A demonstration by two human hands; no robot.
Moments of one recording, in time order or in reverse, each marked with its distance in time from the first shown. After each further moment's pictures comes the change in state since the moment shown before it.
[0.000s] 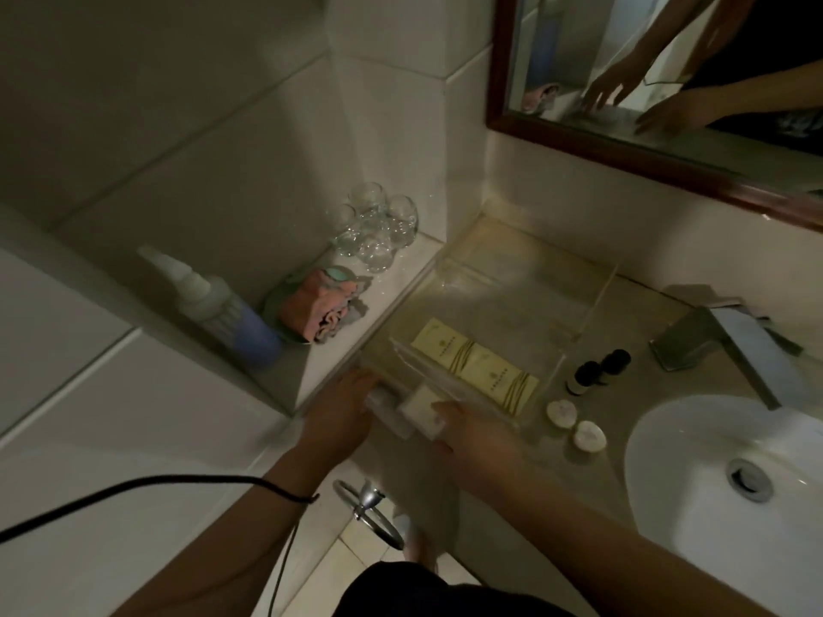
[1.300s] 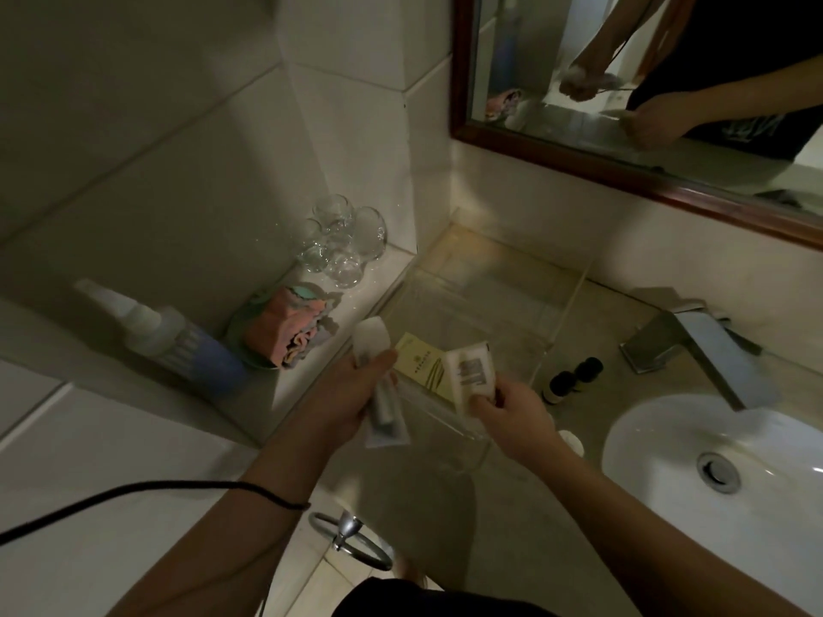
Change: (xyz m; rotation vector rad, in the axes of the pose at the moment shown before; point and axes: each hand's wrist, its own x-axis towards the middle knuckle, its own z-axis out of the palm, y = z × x) left_hand 0.052 0.093 -0.053 -1.289 -0.151 -0.581; right_hand -0.004 0.032 -0.076 0.653 0.200 0.303
